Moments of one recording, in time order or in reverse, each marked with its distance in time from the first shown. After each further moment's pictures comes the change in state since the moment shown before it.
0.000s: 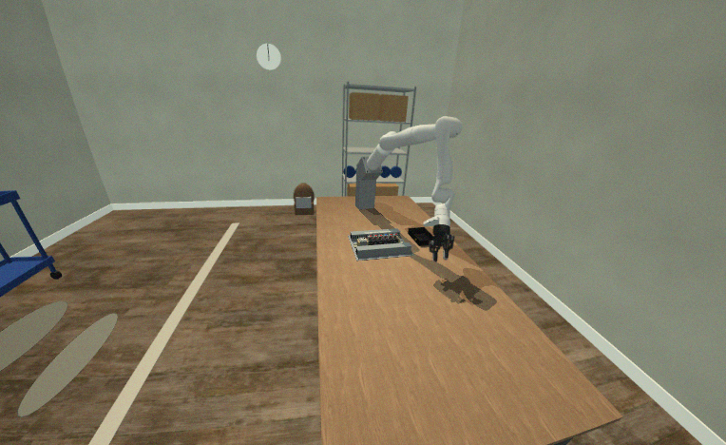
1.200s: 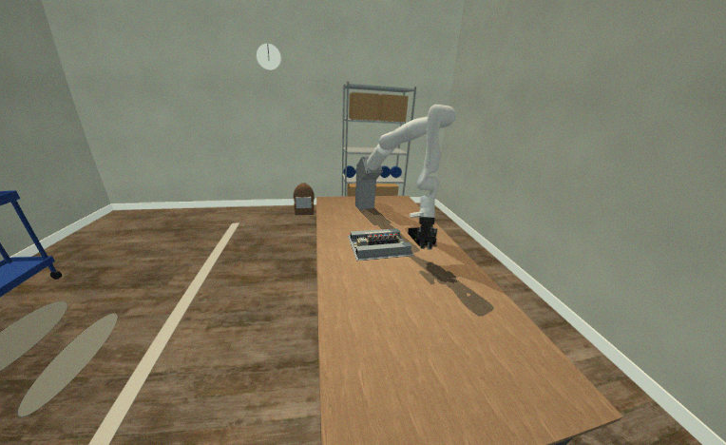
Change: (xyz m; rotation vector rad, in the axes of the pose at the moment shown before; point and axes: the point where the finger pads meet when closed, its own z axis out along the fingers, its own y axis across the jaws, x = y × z) arm -0.016 0.118 -0.079 -0.285 -0.265 0.090
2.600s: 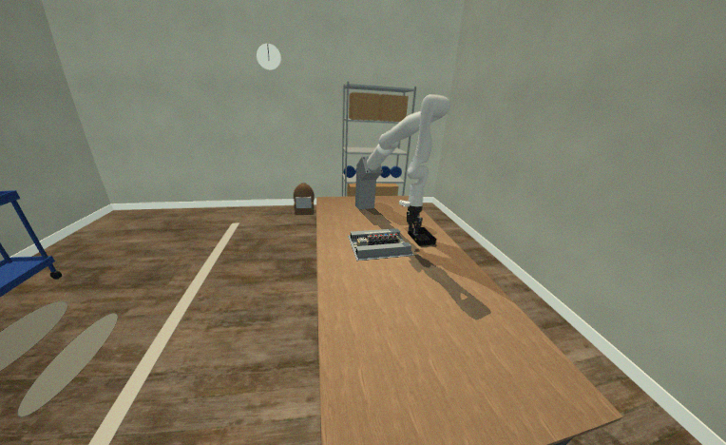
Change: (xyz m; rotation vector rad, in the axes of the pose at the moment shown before) arm -0.002 0.128 -0.076 -0.300 -0.115 0.076
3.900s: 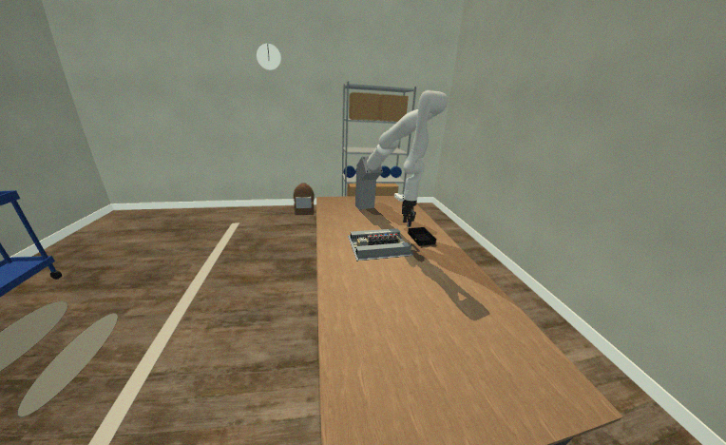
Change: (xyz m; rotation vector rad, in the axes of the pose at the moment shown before) arm 0.006 0.066 -0.026 -0.140 -0.017 0.035
